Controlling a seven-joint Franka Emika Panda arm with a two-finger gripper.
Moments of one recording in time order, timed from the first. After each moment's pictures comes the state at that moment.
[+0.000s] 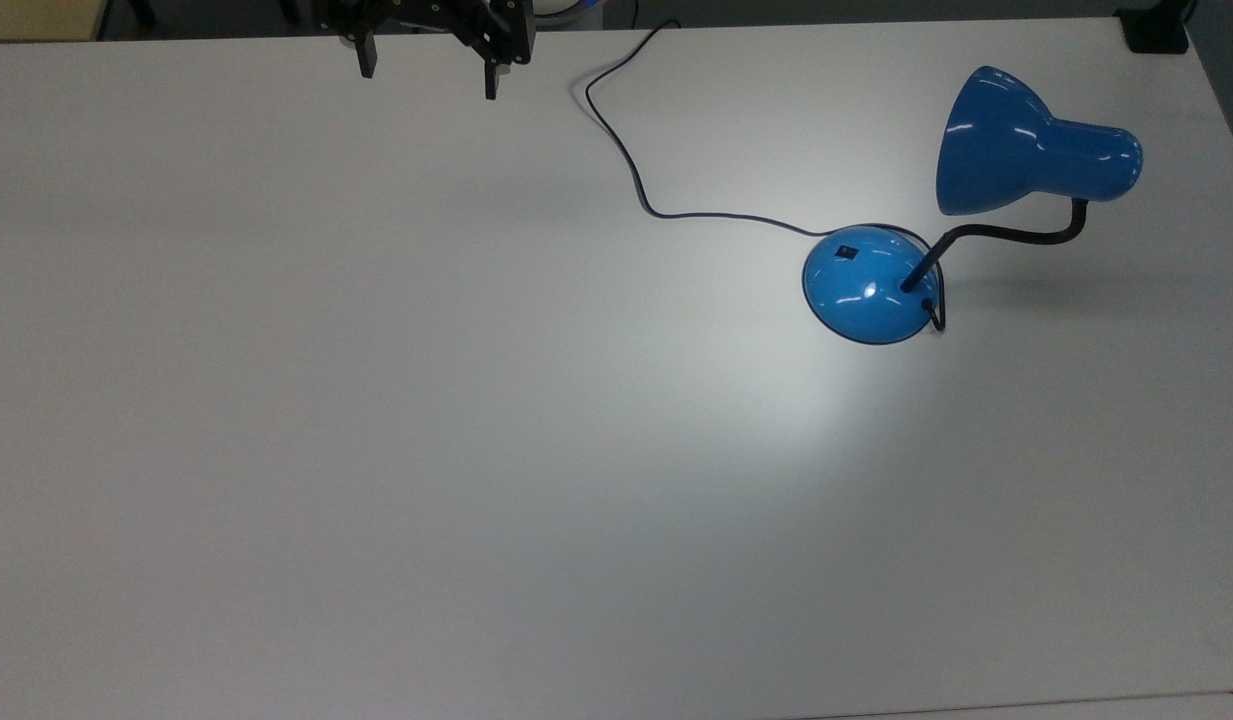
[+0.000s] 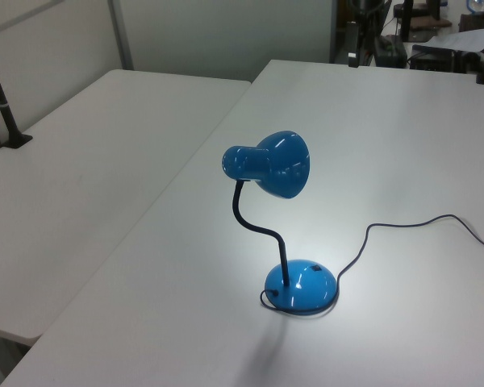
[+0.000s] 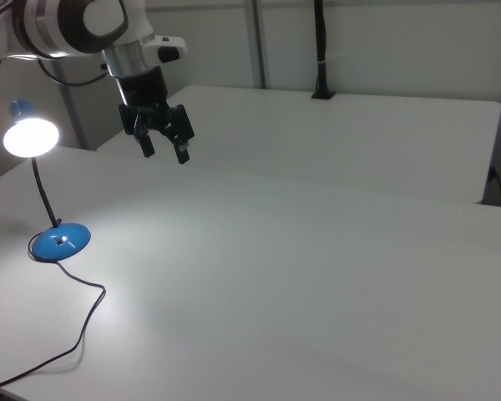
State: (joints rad) arm -0.06 0.07 0.07 -1.56 -0.11 1.65 0.11
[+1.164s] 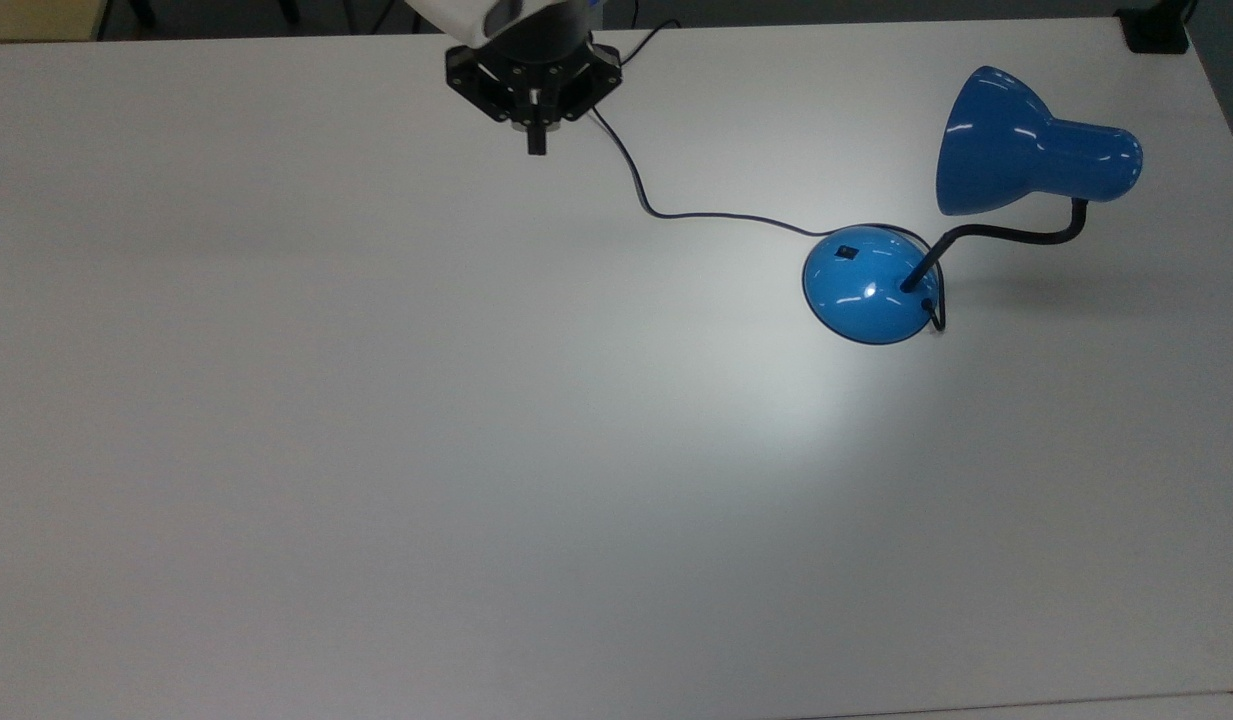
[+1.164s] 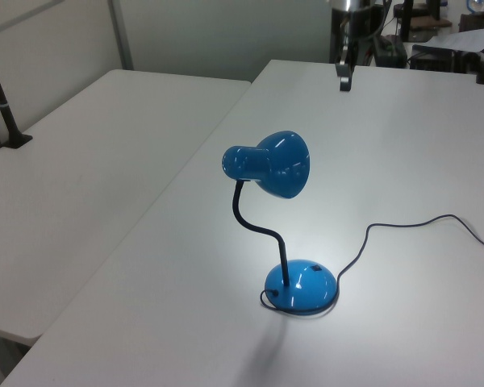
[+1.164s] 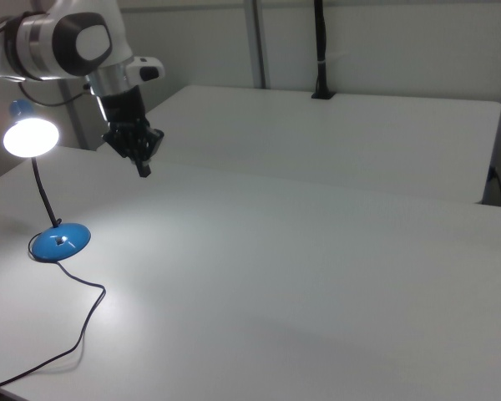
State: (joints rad) arm 0.05 0.11 0.07 -1.62 -0.08 1.74 0.03
